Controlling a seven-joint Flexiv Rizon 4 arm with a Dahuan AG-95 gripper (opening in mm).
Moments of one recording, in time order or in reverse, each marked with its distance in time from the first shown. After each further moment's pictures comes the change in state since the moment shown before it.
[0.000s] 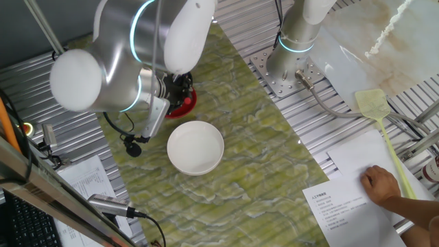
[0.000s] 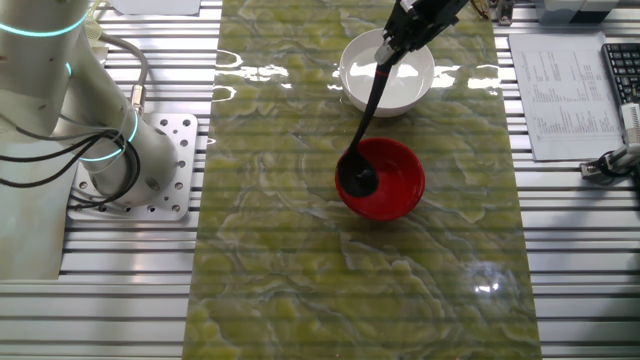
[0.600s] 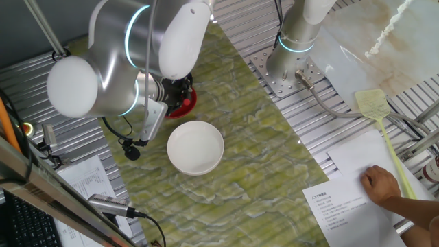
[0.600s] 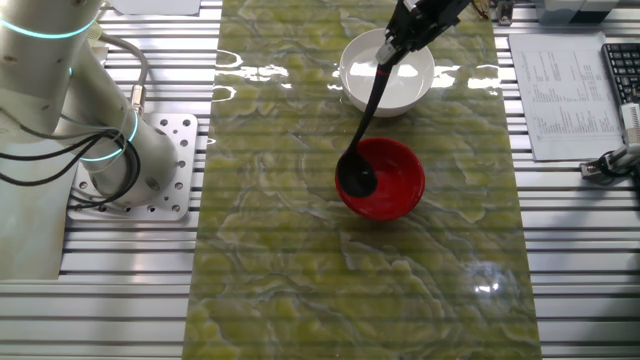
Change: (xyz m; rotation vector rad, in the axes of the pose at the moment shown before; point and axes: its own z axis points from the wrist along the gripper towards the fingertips) arm 0.001 0.000 0.002 -0.019 -0.003 0.000
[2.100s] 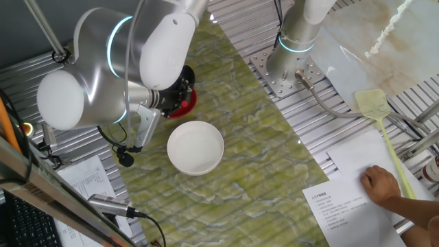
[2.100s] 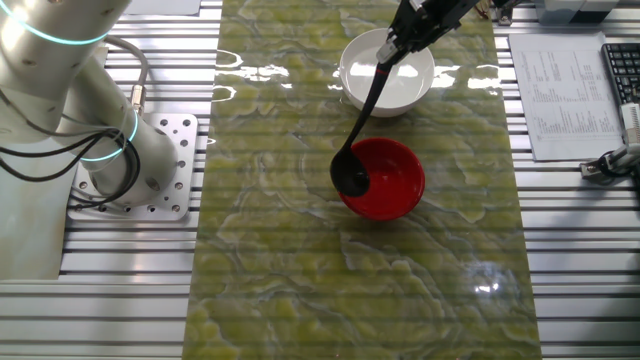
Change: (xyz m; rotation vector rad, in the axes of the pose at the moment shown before) arm 0.000 -0.001 -0.001 -0.069 -0.028 -0.003
